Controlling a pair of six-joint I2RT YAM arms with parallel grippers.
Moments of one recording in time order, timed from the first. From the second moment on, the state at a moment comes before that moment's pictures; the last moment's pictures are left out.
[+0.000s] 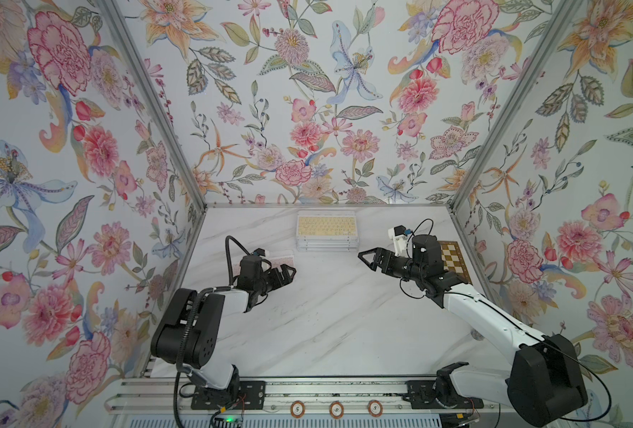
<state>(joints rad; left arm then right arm) -0.25 1.61 0.56 0.37 0.39 -0.66 0.38 1.26 0.79 -0.04 -0.49 0.64</state>
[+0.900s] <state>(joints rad) 0.25 1.35 0.61 -0.26 0.40 -0.49 0.69 1.86 1.08 0.01 -0.43 0.64</state>
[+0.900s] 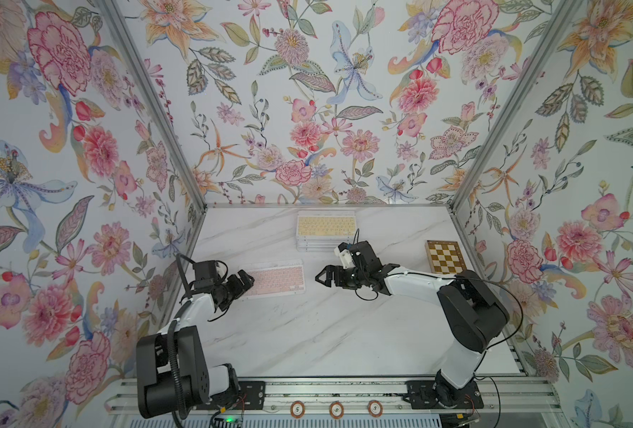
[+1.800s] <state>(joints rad) -0.17 1.69 0.76 0.14 0.24 -0.64 0.62 1.90 0.92 0.33 -0.52 0.88</state>
